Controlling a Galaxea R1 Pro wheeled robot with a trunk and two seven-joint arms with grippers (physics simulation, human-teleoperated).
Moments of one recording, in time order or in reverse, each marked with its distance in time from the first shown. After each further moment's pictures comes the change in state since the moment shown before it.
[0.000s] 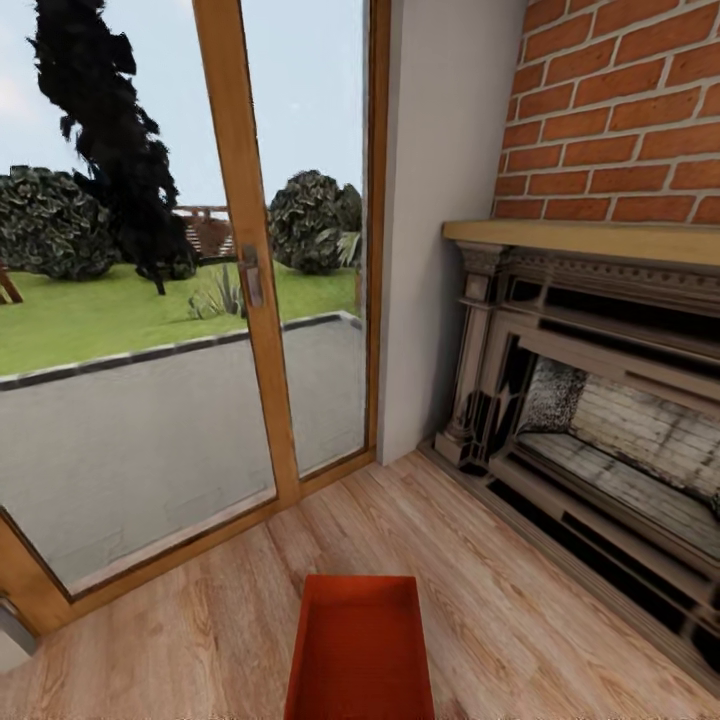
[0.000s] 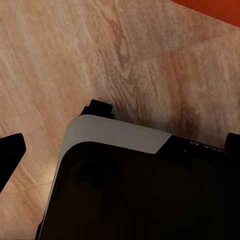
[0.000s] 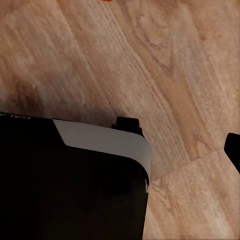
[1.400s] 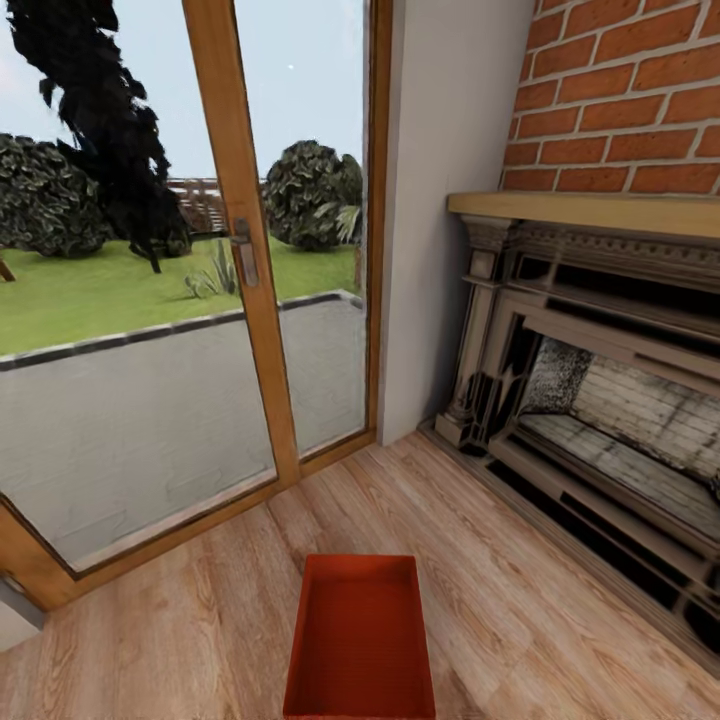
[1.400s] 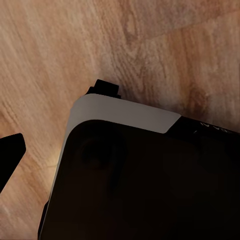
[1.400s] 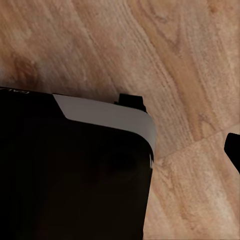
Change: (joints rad) left arm 0.000 0.000 0.000 0.000 0.000 0.000 0.000; right arm 0.001 0.002 0.001 0.001 0.003 0.007 -0.003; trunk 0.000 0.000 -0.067
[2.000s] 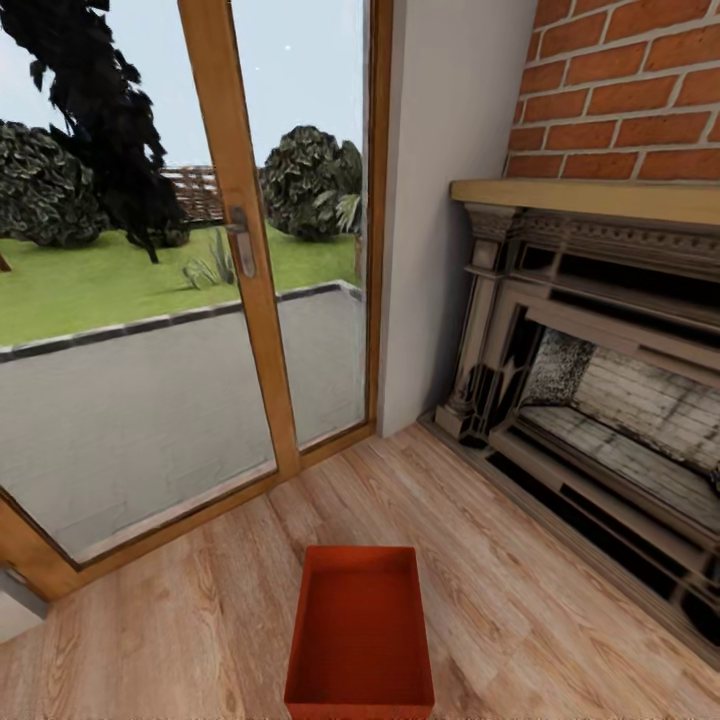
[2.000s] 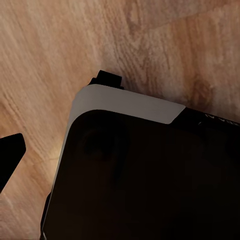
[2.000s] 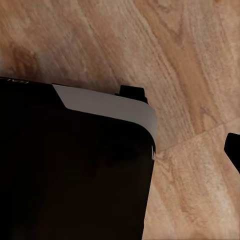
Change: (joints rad) left arm 0.000 0.000 0.000 0.000 -0.001 0.000 0.000; right arm 0.000 0.002 0.000 0.000 0.004 -0.001 -0.004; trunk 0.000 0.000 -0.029
